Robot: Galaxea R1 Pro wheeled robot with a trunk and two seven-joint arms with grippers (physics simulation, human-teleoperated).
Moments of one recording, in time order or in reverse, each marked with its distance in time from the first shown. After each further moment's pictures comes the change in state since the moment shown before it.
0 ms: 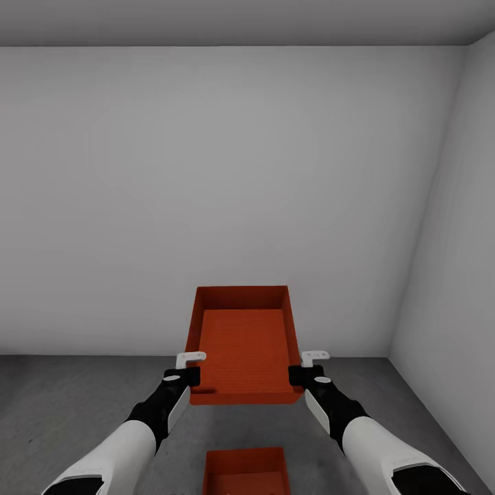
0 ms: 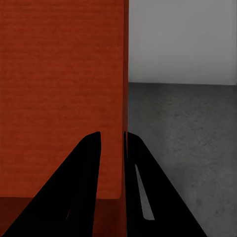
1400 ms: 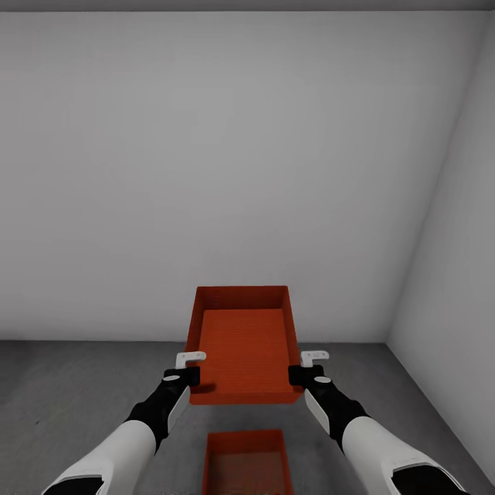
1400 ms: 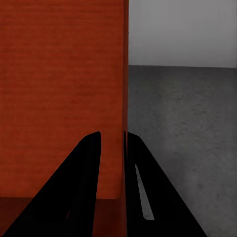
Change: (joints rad) left arm 0.000 0.000 0.004 -0.002 -0.004 0.000 -0.002; right arm 0.000 0.001 0.000 0.000 0.000 -0.001 -0.001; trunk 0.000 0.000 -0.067
